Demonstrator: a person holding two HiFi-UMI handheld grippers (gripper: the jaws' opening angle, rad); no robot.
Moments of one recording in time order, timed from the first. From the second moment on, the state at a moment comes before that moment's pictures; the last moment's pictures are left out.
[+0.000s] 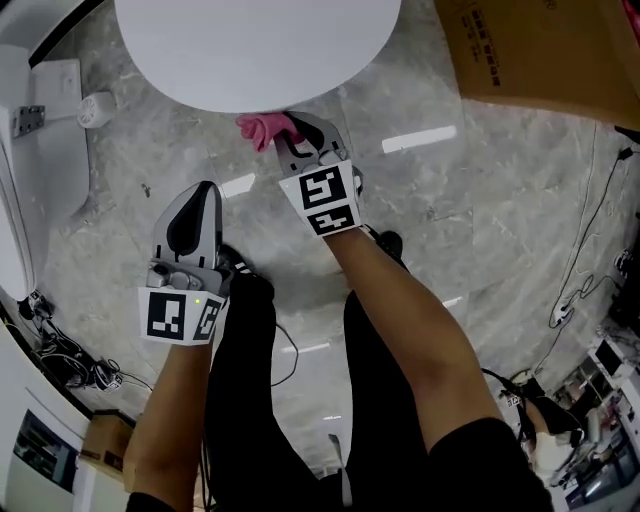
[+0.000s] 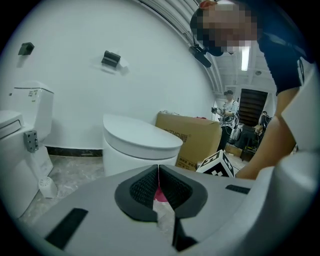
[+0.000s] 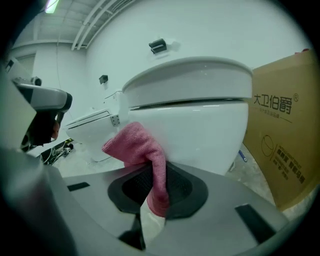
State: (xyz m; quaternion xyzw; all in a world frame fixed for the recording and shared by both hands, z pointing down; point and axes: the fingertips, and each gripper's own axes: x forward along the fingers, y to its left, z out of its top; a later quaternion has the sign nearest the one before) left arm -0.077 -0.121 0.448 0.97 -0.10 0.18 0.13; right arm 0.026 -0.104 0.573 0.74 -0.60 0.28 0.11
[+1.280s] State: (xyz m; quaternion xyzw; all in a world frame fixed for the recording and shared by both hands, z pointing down) left arm -0.021 -0.065 0.414 0.95 -0.23 0.15 0.12; right arm 0.286 -0.037 0.546 0.79 -0.55 0.27 0.09
